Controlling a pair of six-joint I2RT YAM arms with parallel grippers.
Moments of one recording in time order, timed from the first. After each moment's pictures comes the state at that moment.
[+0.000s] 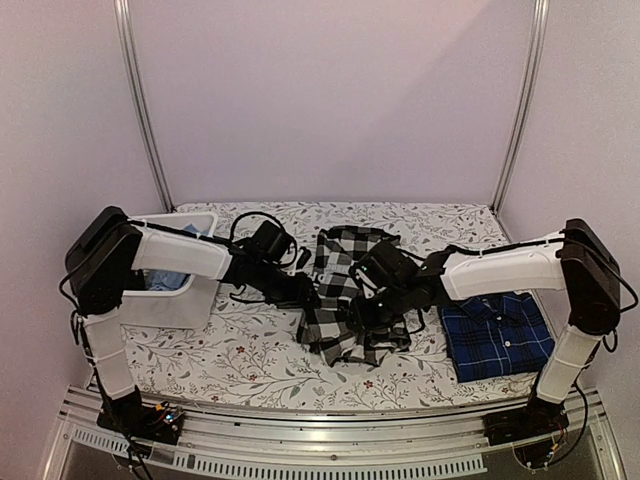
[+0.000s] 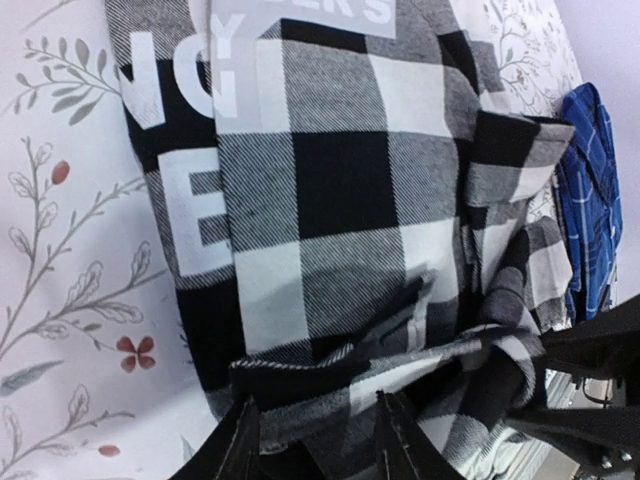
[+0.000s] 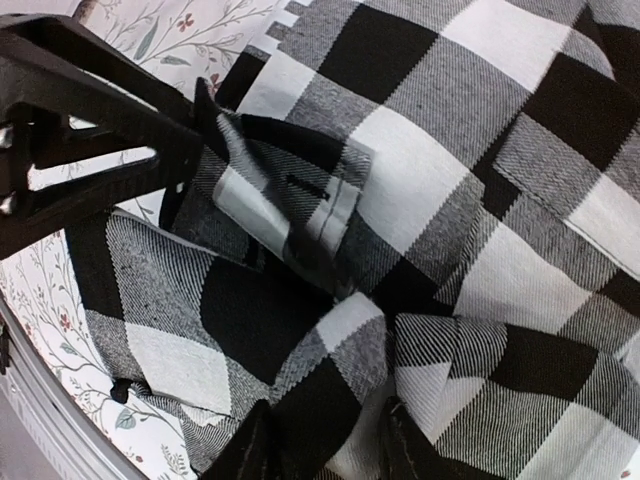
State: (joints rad) left arm -0.74 1.89 1.14 -0.18 0.32 -0.56; right arm 0.95 1.78 1.12 -0.35 -0.03 0.59
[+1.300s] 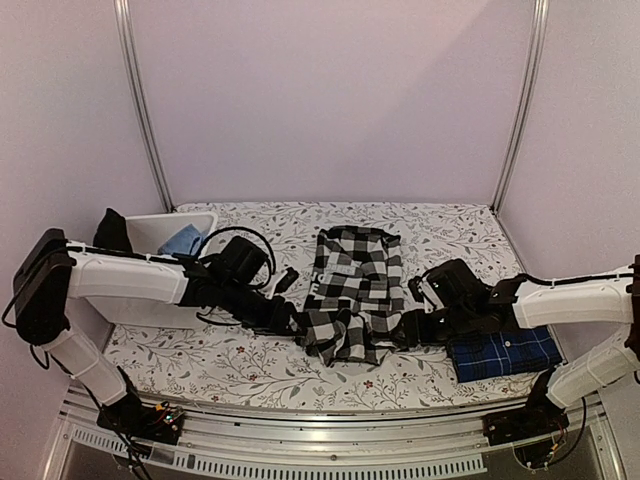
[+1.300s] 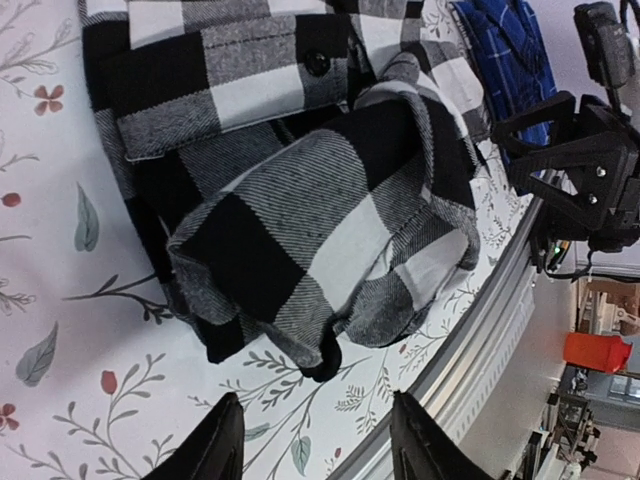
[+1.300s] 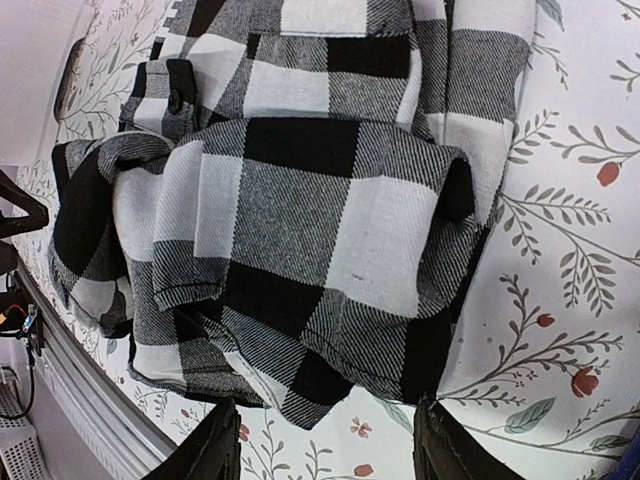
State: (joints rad) left arm -0.81 1.57 0.87 -0.25 0.45 -0.56; right arm 0.82 1.34 0.64 -0.23 -0.15 0.70
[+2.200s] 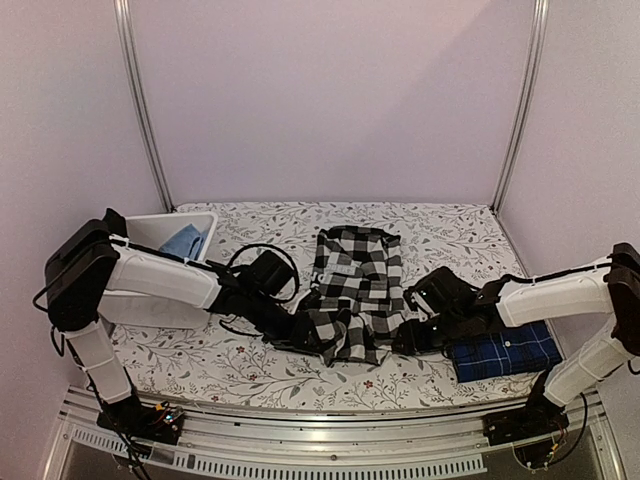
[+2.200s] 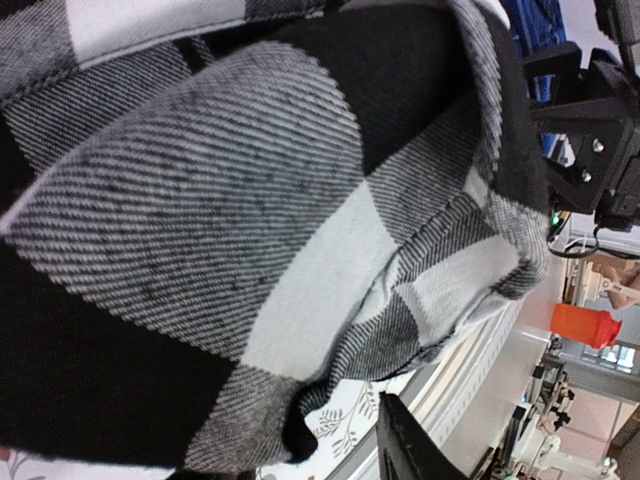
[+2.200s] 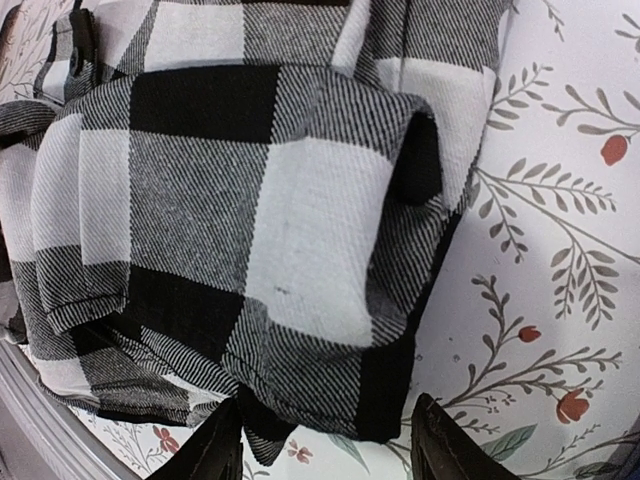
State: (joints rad) left arm -0.88 1.77 0.95 -0.20 0.54 -0.61; right arm 0.83 1.45 0.65 -0.25 -0.10 0.64
